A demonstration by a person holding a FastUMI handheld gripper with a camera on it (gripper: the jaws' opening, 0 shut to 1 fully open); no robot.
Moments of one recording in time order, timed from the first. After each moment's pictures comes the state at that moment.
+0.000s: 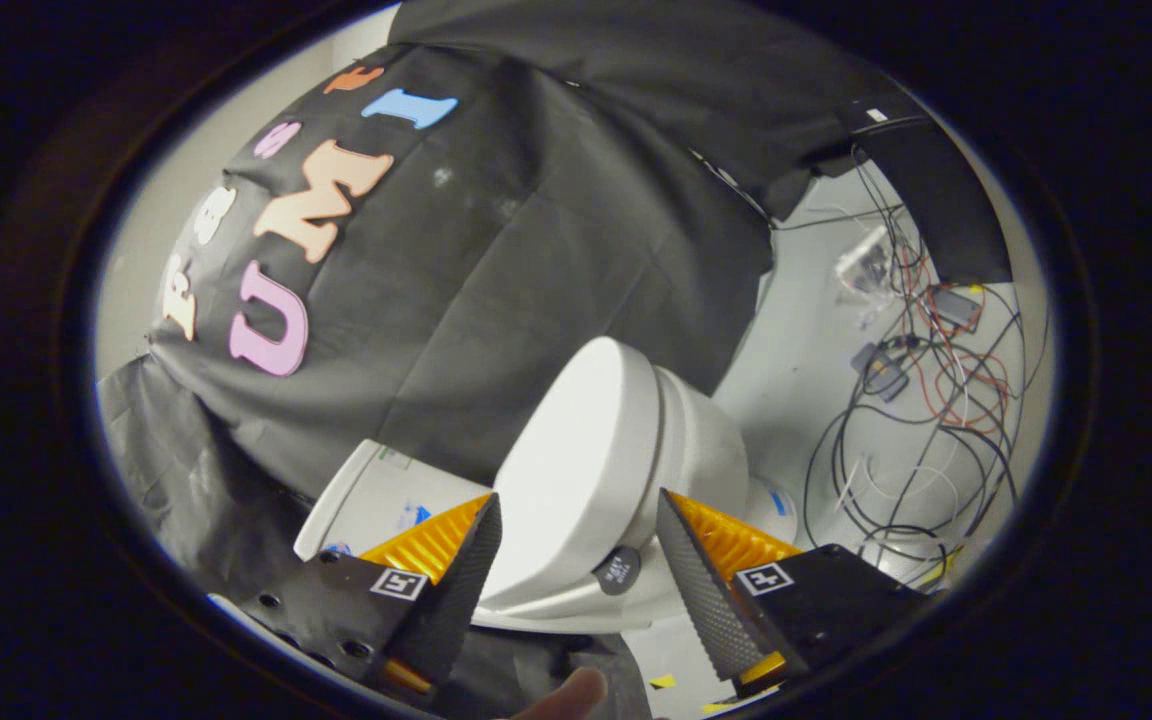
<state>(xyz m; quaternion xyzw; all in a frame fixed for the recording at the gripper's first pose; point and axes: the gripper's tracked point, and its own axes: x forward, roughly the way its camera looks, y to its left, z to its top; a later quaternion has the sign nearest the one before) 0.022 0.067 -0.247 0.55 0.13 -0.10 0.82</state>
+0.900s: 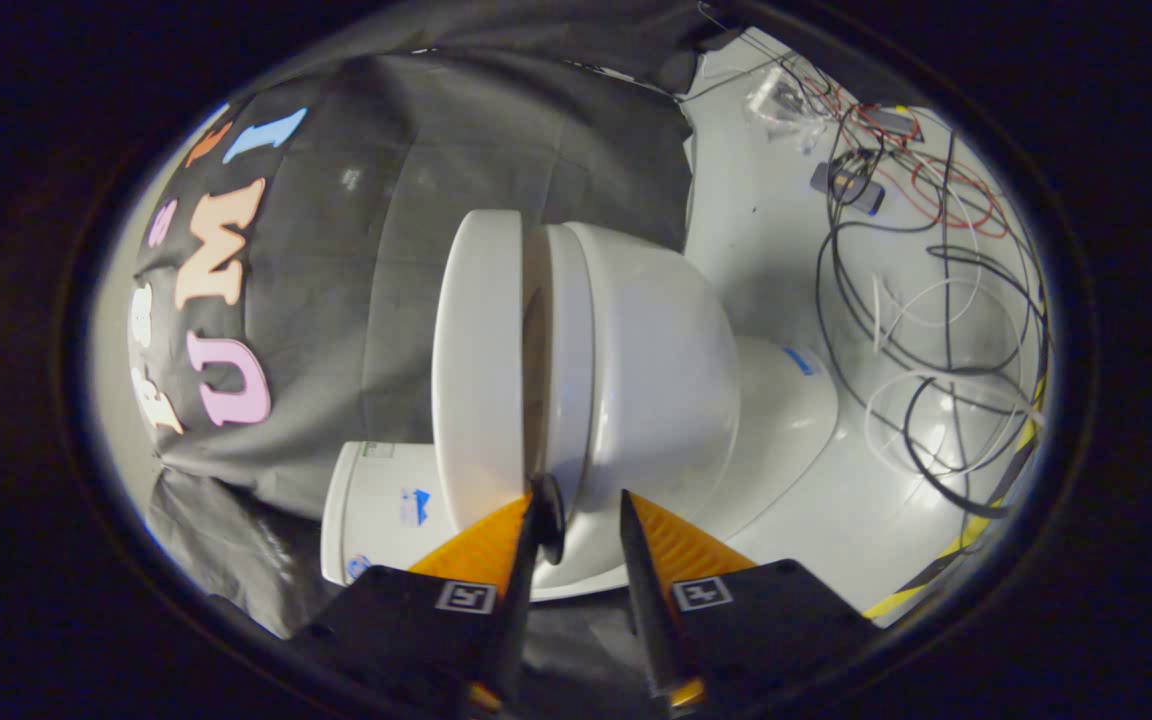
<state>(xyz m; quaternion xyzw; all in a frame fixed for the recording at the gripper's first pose) 0.054 0.131 -0.312 0.70 0.19 -0.05 0.68</state>
